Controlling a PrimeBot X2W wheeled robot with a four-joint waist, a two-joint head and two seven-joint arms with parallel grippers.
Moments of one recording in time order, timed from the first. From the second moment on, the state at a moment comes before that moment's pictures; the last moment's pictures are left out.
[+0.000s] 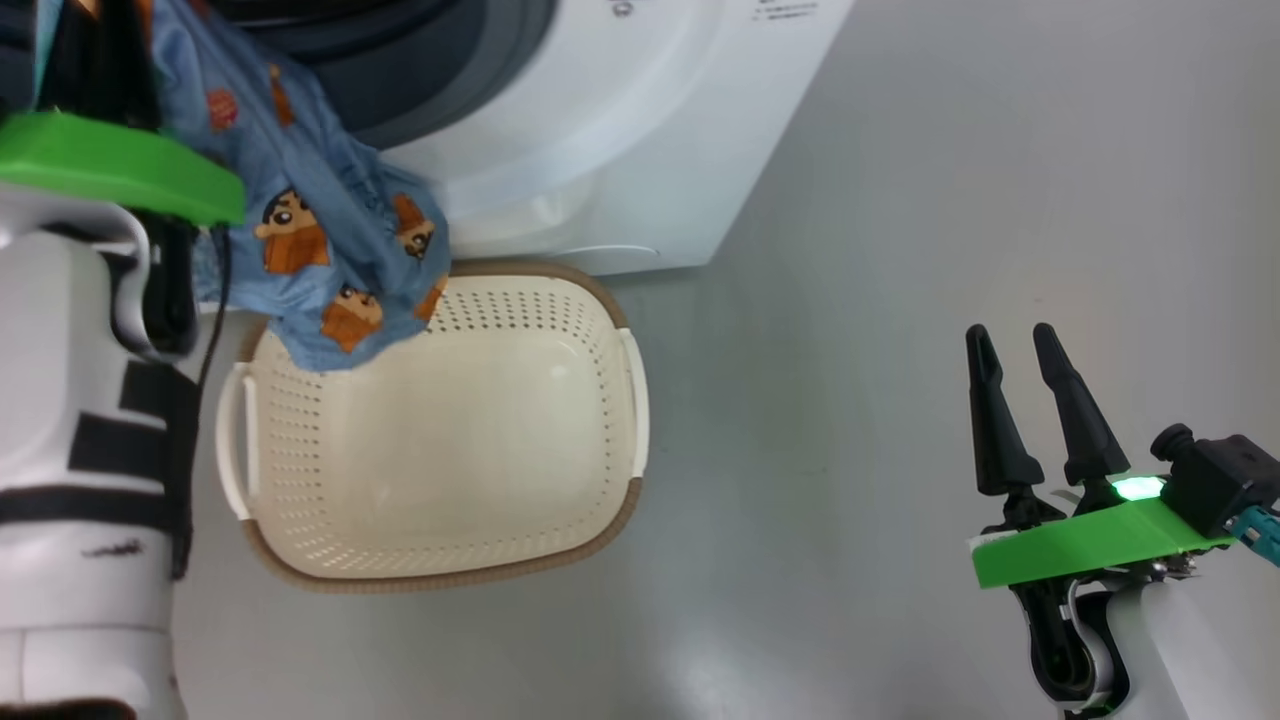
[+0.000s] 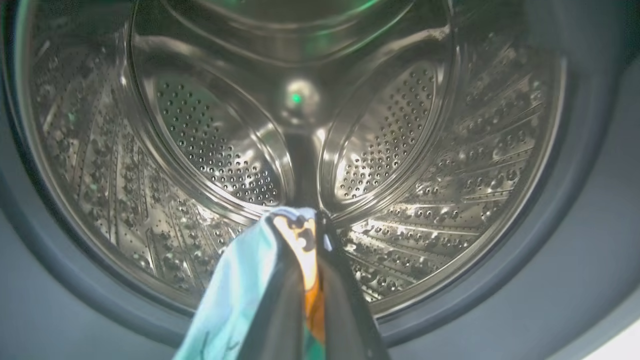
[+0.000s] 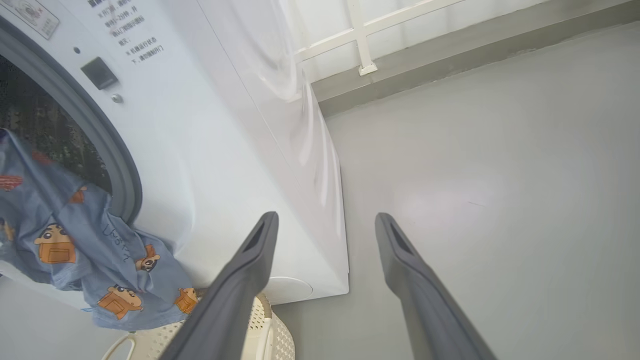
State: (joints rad) left arm -1.02 0.19 -0.10 0.76 -0.41 -0.13 -0.26; right arm -0.21 -0.09 0.09 0.15 0.50 0.12 -0.25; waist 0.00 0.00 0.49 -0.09
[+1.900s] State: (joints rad) left arm -1.43 0.30 -0.10 1.15 -0.20 -0.12 -0.26; right arm -0.32 -0.05 0.16 0.13 0.53 0.12 -0.25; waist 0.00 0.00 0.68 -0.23
